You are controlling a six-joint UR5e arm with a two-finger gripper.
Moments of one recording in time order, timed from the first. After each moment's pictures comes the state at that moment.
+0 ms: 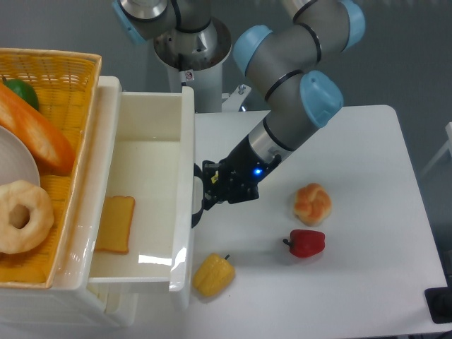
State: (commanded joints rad) arm 2.57 -1.87 -1.62 -1.36 0.88 0.65
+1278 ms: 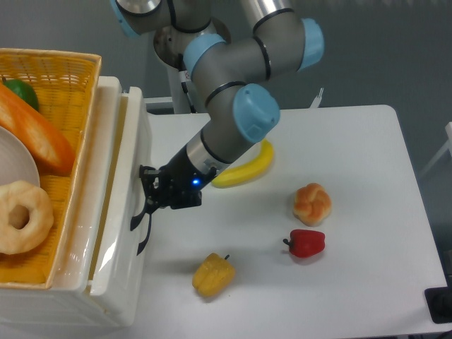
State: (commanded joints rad) arm 2.40 -1.87 -1.62 -1.29 0.87 0.49
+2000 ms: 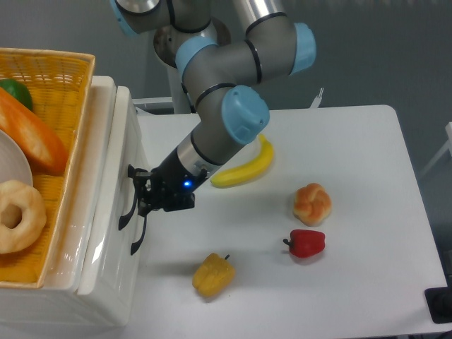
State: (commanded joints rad) arm 2.53 -1.87 -1.60 -1.26 0.89 0.51
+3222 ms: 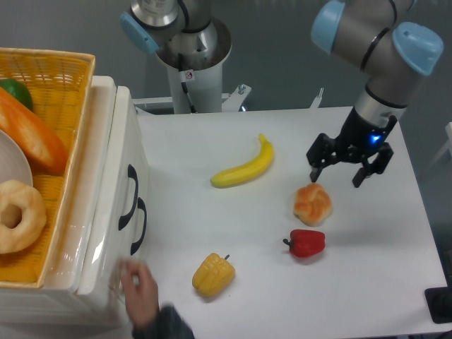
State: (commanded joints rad) arm 2.90 -1.94 -1.51 -1.21 1.29 1.14
